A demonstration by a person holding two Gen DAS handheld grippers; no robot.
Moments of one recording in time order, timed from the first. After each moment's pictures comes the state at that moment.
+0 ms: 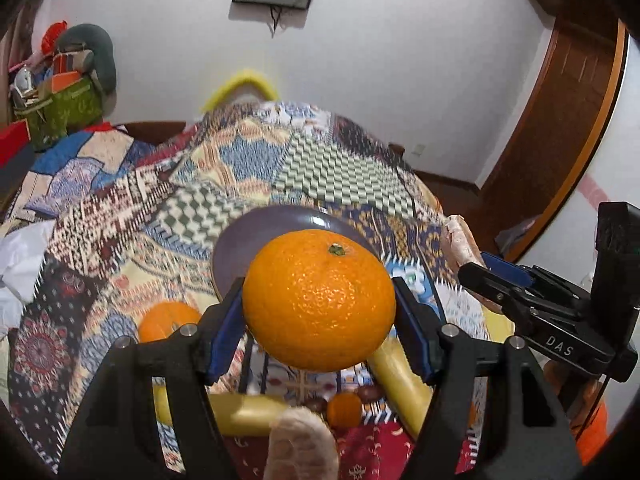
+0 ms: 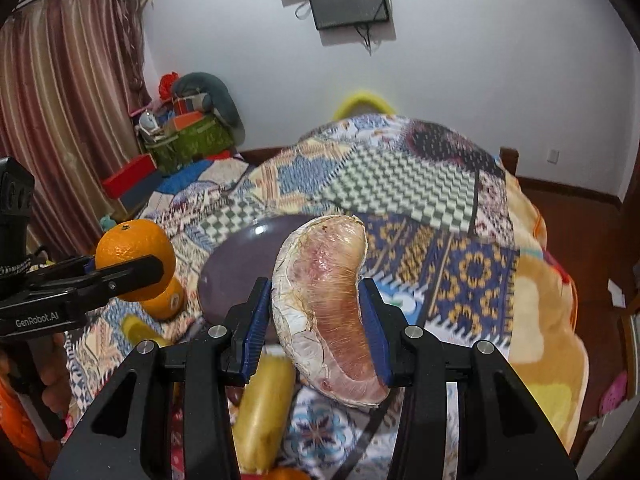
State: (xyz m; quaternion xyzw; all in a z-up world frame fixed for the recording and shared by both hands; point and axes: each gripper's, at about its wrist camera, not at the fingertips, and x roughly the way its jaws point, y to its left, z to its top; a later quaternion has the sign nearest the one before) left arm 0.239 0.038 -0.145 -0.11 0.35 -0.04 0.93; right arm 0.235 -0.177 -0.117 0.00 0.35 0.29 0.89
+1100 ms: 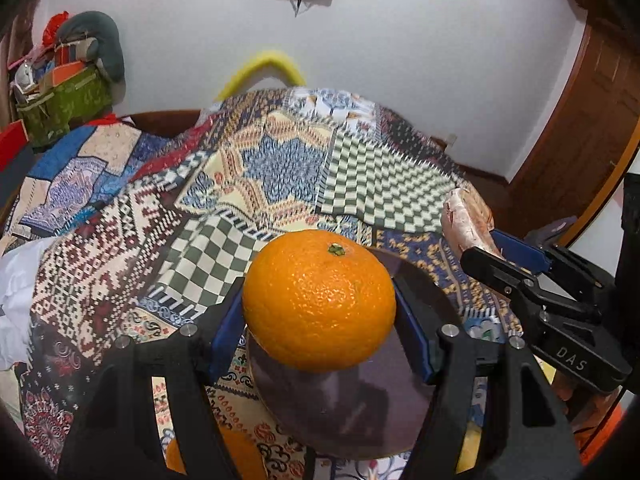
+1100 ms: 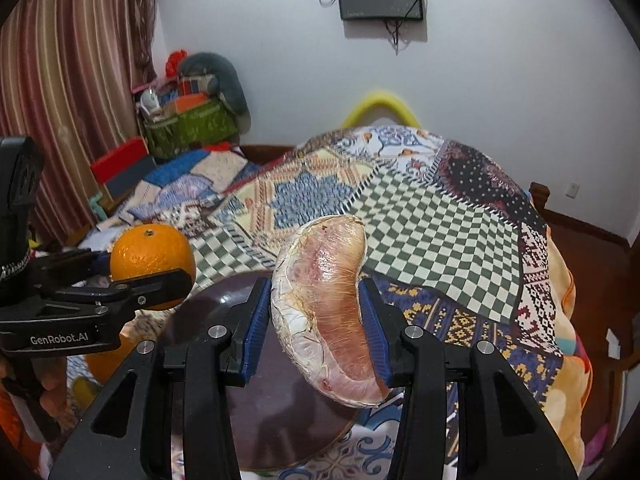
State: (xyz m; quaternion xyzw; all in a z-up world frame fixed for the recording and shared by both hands) left arm 0.358 0.084 -0.185 -0.11 0.41 -0.01 0.91; right arm 0.330 -0.102 -0.139 -0.06 0.35 0.31 0.88
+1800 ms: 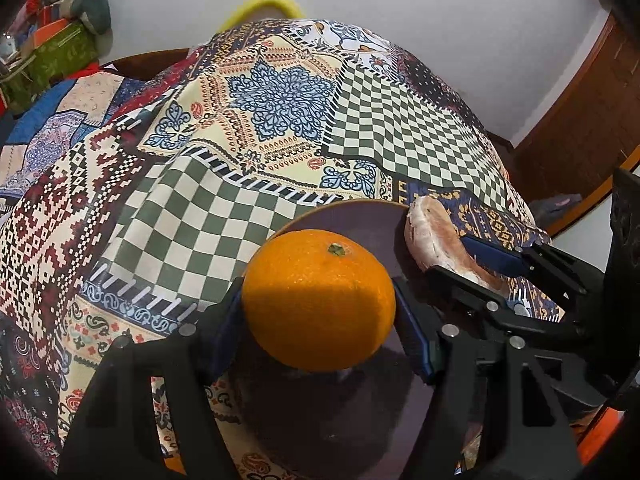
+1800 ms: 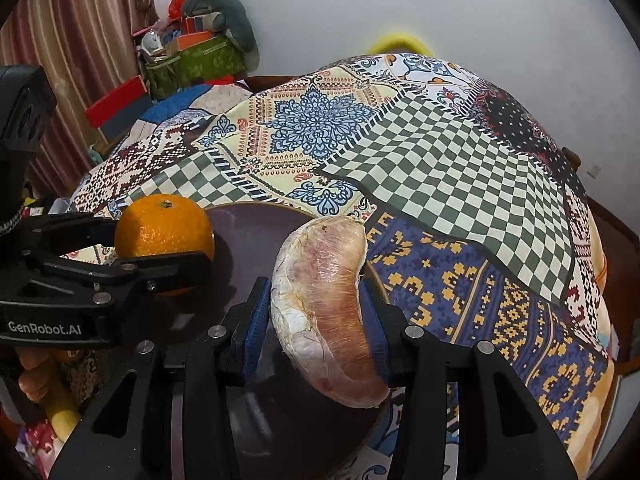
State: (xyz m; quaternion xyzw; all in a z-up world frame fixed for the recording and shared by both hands) left arm 0.400 0.084 -0.238 -0.12 0.49 -0.02 0.86; right arm 0.360 -0.081 -0.197 -0.10 0.44 0.33 0.83
